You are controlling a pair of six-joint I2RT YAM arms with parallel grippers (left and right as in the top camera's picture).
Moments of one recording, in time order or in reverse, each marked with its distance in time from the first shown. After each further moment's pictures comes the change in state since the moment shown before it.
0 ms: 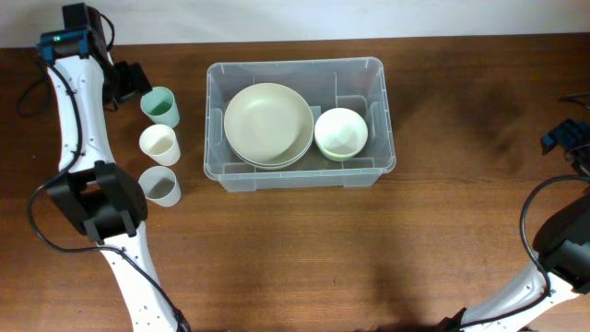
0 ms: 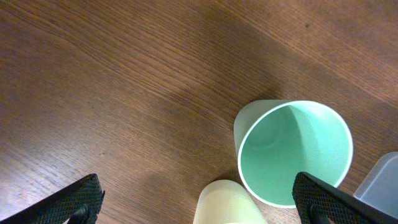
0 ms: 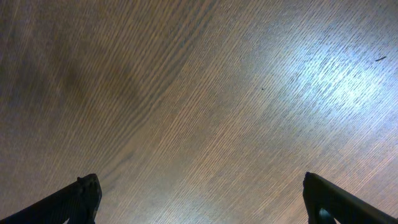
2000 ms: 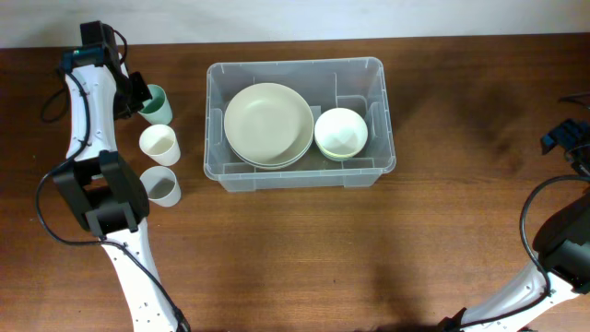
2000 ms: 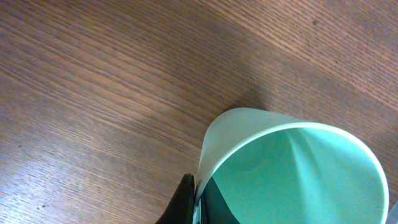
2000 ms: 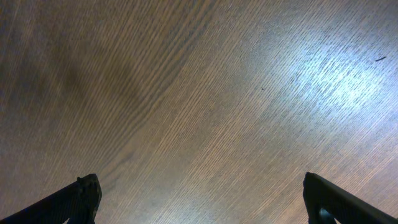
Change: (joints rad) left arm 0.003 0.064 -0.114 0.178 0.067 0.019; right arm 0.000 0.000 0.000 0.000 0.000 0.000
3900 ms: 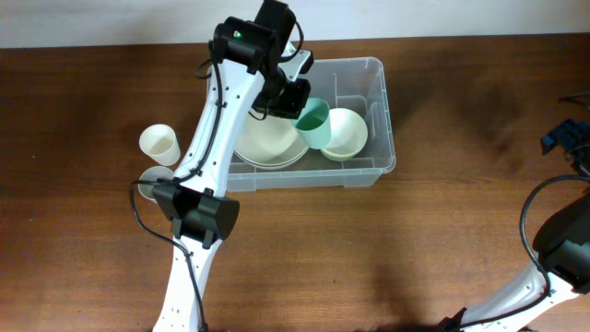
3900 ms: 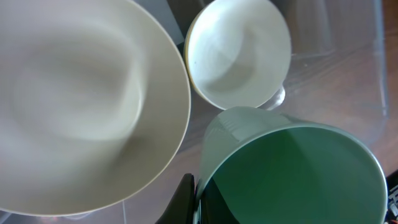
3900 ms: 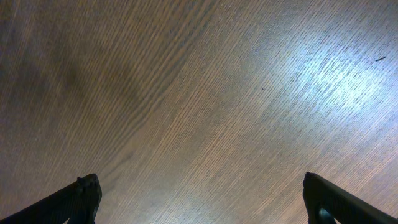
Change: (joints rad) left arm -0.626 -0.059 0.368 -0.478 0.303 0.183; right arm 0.000 0.000 0.000 0.000 0.000 0.000
